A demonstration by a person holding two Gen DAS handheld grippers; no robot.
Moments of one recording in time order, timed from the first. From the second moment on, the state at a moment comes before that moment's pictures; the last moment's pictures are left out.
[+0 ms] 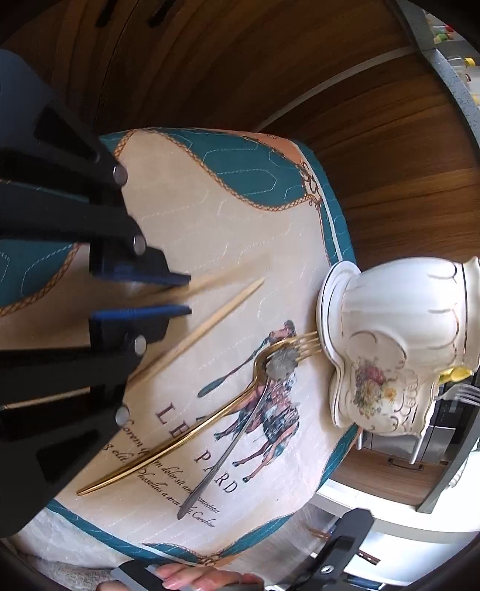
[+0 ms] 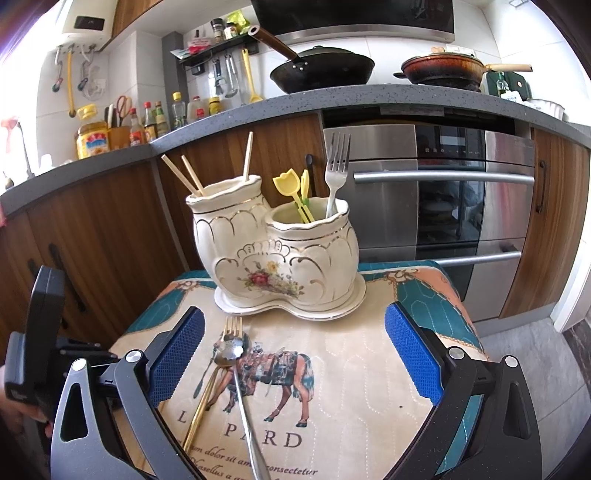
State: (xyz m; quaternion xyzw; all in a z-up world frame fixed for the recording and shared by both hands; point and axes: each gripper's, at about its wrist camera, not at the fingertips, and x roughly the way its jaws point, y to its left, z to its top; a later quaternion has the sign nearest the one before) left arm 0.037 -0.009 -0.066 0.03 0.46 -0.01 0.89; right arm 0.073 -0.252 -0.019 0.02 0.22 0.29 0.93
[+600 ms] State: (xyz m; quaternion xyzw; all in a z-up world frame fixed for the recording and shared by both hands) left arm 0.025 0.011 -0.066 0.00 0.44 -0.02 0.90; right arm 0.074 -0.186 -0.065 -0.14 0.34 0.32 0.87
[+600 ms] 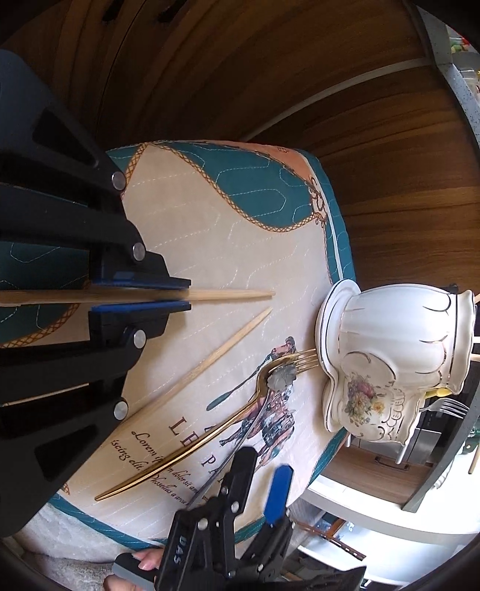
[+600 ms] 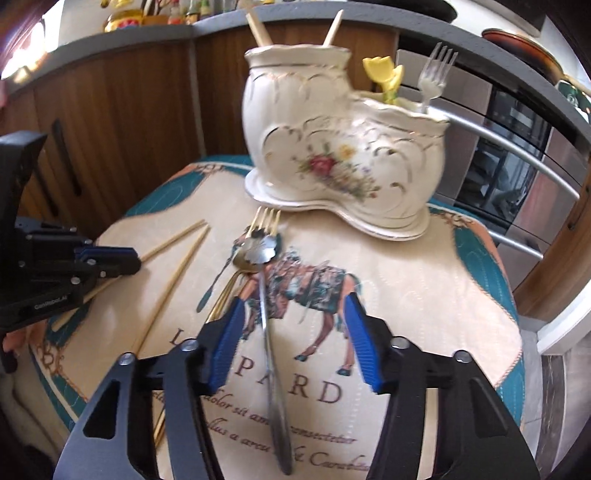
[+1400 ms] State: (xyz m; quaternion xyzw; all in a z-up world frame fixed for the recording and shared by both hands) left arm 0.023 0.021 -0.065 -0.03 0.42 -0.05 0.91; right arm 0.082 -0.178 -0.065 -0.10 0.35 0.36 0.86
